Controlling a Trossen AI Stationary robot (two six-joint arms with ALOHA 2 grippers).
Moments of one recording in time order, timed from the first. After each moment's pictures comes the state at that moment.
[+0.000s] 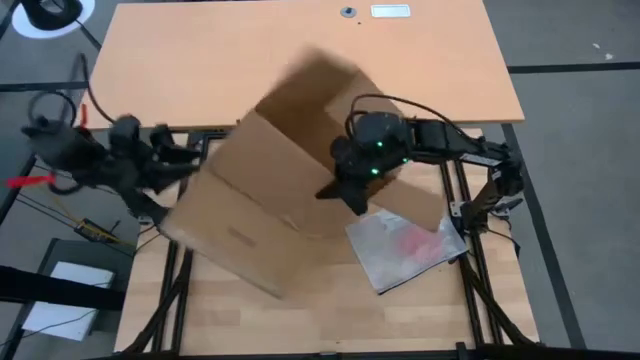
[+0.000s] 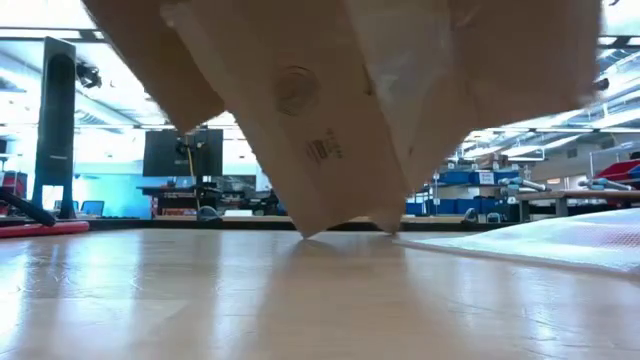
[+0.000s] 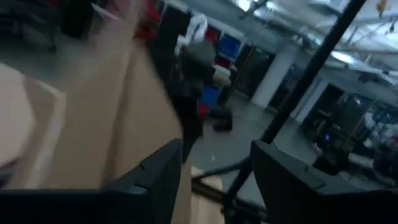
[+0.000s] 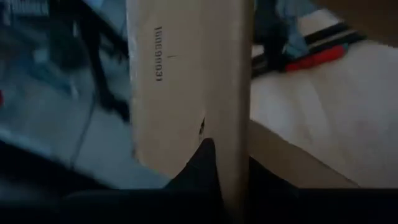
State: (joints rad) left arm -0.60 0.89 1.64 -0.70 -0.70 -0.44; right arm 0.00 1.69 2.07 -0.87 -0.29 0.45
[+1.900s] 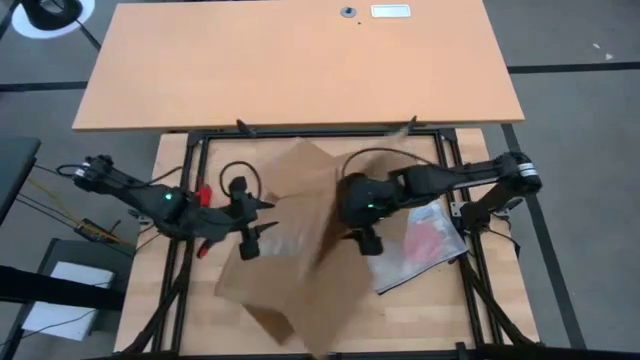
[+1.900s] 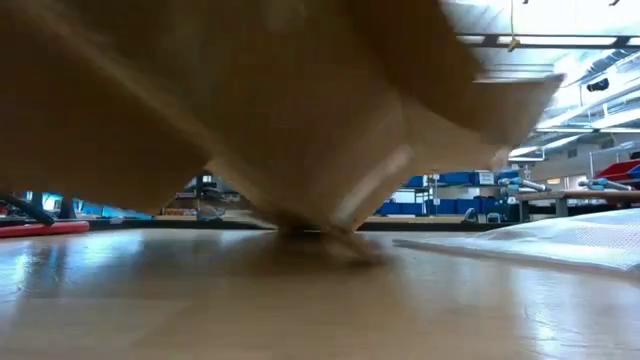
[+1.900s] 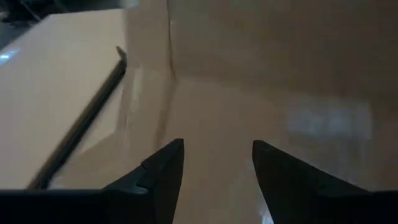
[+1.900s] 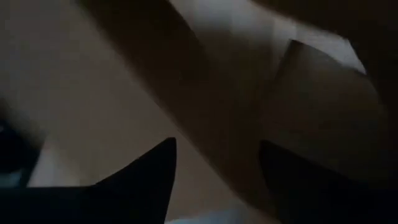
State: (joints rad) left arm -0.43 1.10 1.11 -0.62 -0.65 -0.25; right arm 0.16 1.56 1.54 -0.85 -0.04 0.03
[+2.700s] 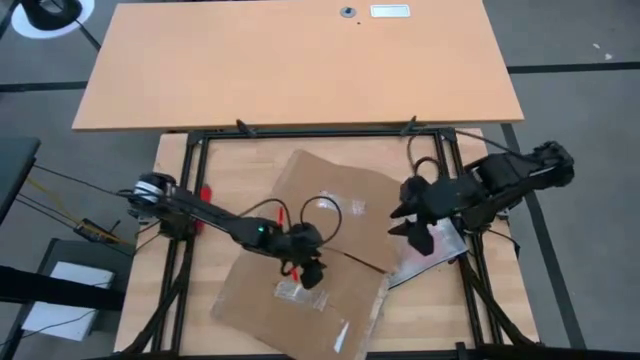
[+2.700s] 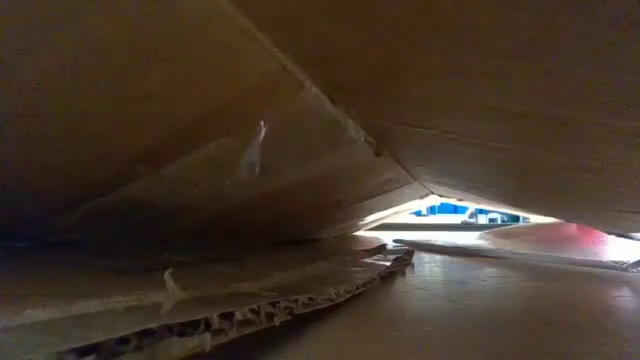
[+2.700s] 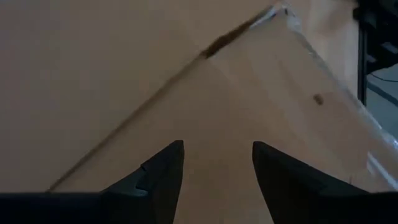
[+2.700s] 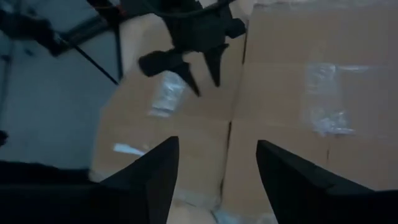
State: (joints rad) left arm -0.29 1.72 1.11 -0.18 -0.15 -0.72; right arm 0.37 1.23 1.54 -1.11 0.18 0.65
